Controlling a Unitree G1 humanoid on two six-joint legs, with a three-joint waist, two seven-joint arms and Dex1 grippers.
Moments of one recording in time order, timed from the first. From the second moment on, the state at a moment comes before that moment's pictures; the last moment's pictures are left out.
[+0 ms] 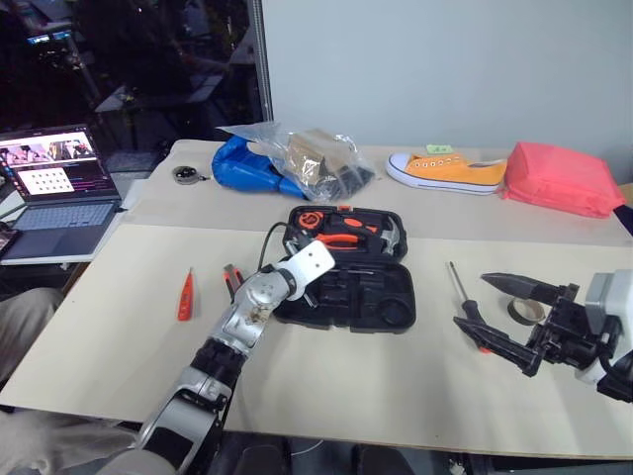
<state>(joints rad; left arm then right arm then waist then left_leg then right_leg) -0.52 0.15 -0.23 0.31 0.07 0.18 -0.53 0.27 -0.78 -0.57 -0.59 0.73 0.41 0.87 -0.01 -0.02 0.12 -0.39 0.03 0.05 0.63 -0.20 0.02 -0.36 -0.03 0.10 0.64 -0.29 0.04</state>
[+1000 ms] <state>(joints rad) -0.35 0.71 0.02 -0.63 -0.81 0.90 -0.97 -0.22 -0.95 -0.14 -0.28 0.54 1.24 0.49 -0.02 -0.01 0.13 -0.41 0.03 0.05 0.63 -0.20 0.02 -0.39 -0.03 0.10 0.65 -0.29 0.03</state>
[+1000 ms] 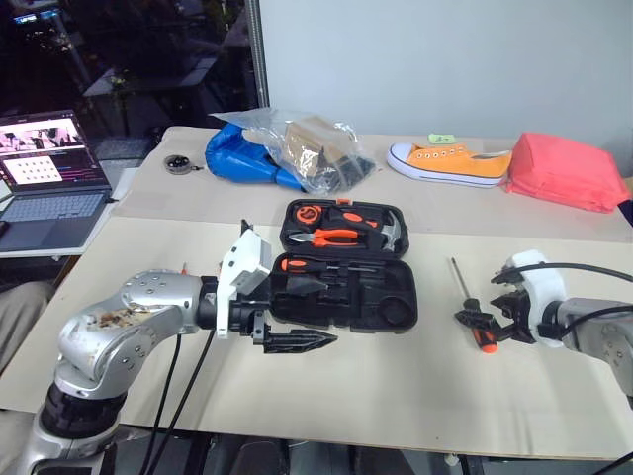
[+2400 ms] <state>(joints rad) 0.28 0.83 0.55 -0.74 -1.04 0.68 -0.89 -0.90 -0.68 0.57 0.30 -0.07 0.36 1.22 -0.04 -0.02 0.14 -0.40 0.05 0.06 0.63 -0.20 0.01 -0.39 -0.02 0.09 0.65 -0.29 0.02</state>
